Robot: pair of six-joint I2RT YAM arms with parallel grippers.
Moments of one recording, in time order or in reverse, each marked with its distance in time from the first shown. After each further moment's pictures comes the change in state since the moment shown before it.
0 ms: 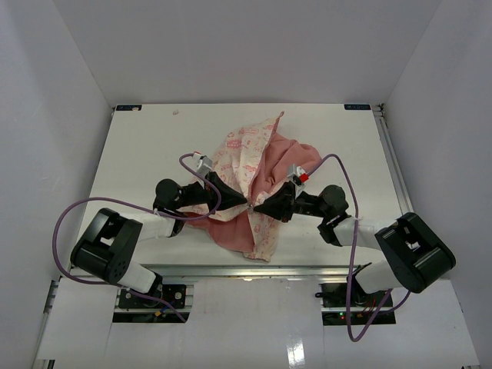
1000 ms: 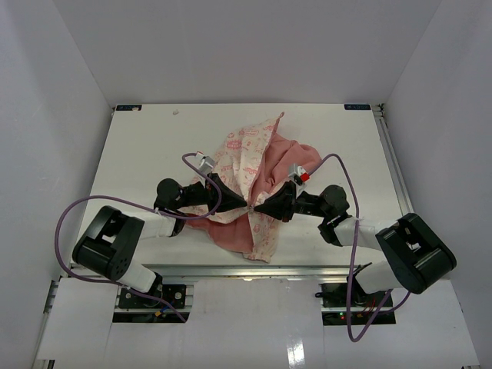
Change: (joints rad) left arm 0.001 0.024 0.000 -0.001 0.034 -0.091; right arm -0.005 -0.004 0.000 0.003 -0.008 0.013
